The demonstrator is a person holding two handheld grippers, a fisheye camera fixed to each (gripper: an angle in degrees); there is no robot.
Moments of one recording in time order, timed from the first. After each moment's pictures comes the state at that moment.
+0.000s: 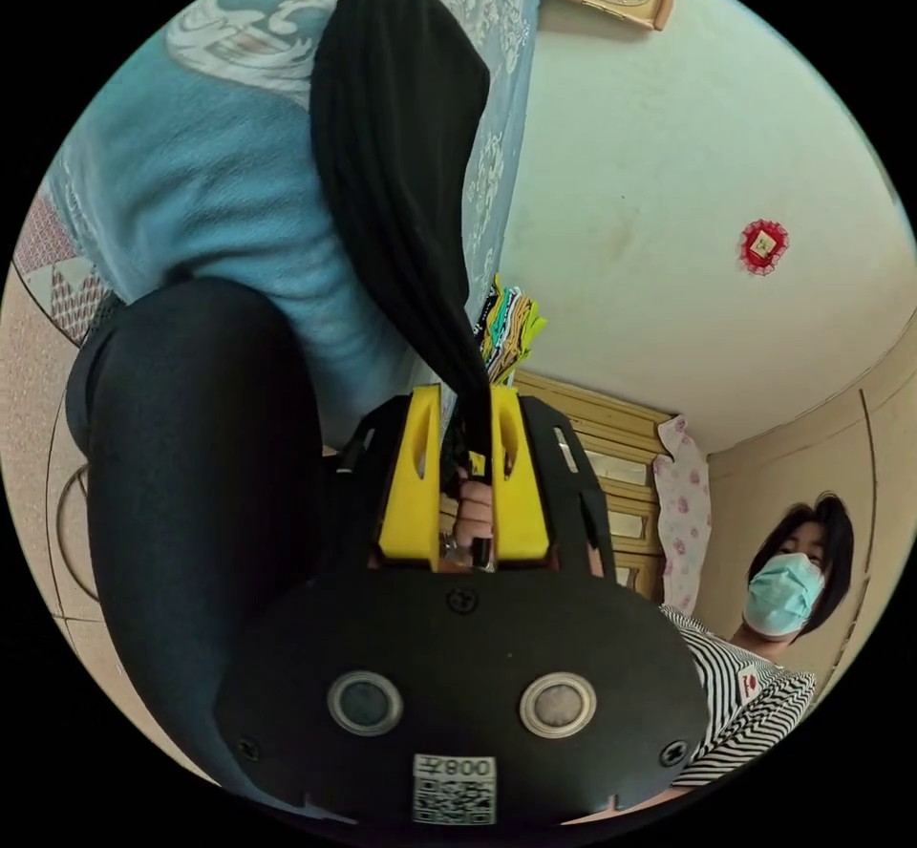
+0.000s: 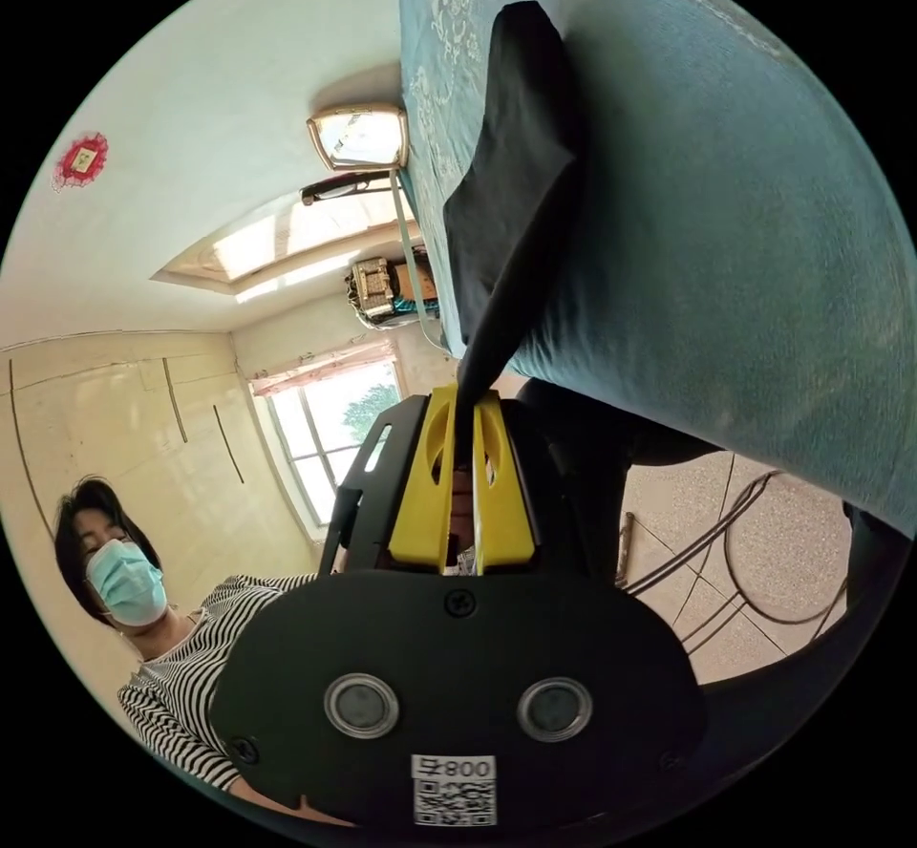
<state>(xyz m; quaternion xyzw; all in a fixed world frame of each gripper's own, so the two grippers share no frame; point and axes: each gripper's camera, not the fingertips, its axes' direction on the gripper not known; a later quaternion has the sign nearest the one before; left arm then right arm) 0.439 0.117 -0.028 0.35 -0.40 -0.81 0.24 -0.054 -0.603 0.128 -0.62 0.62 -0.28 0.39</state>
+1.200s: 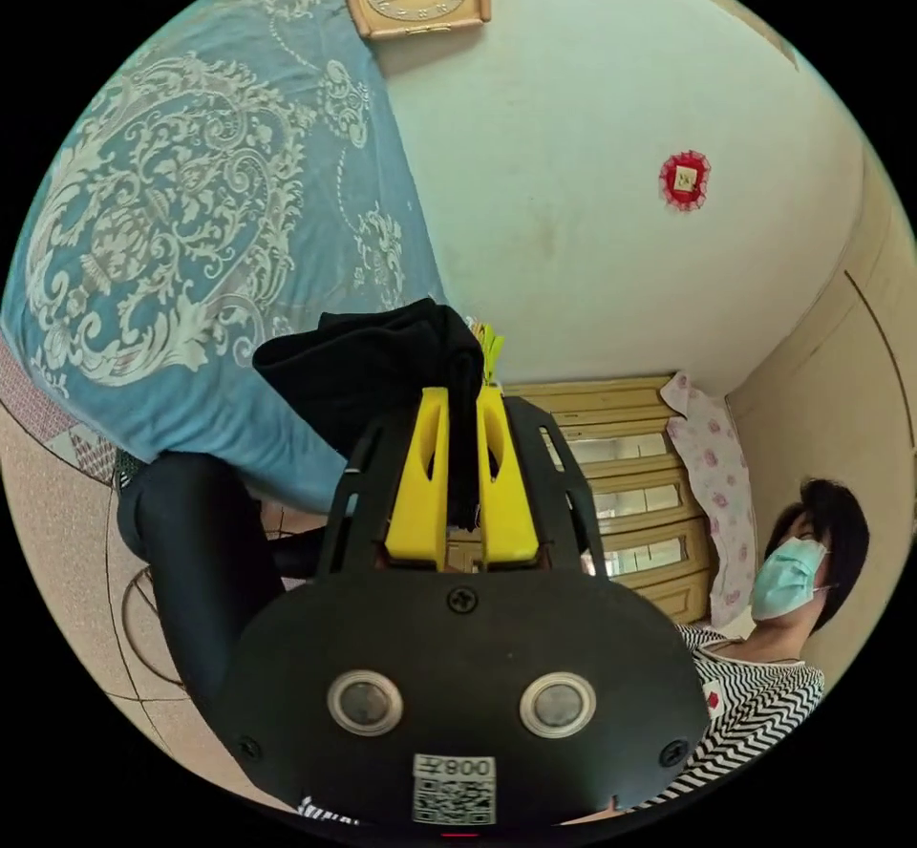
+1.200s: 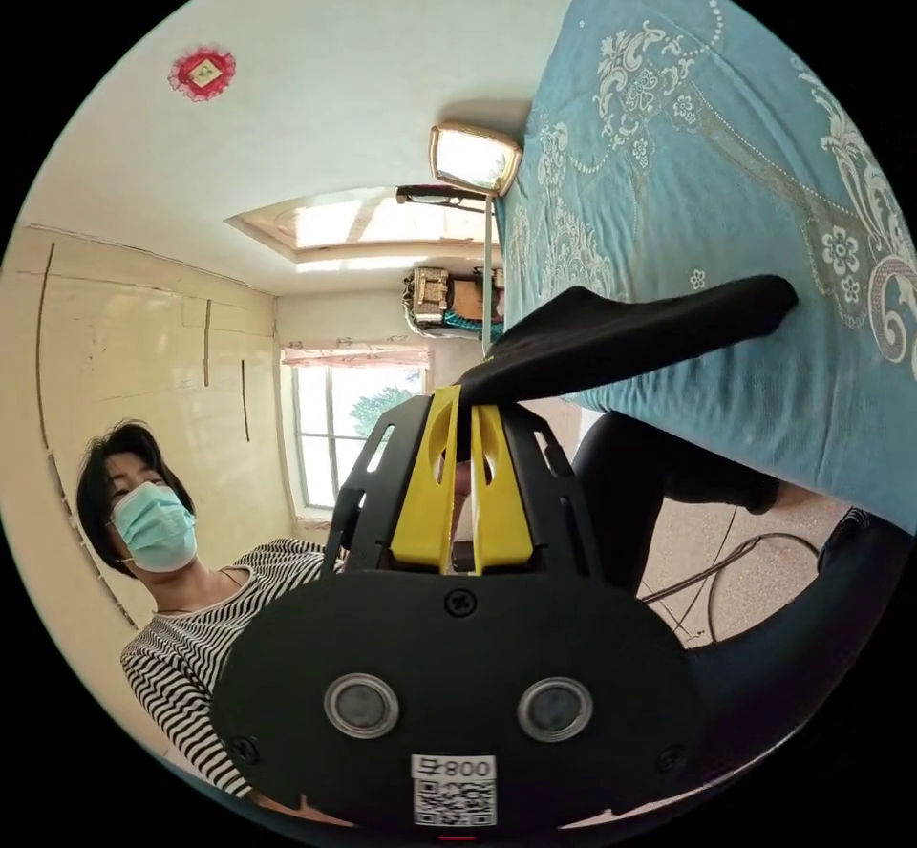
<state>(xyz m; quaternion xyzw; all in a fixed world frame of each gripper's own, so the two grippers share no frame) 0.057 0.198 -0.088 0.28 -0.51 -0.75 0.33 -0.278 -0.830 0.070 -0.69 0.50 -0.34 0.40</state>
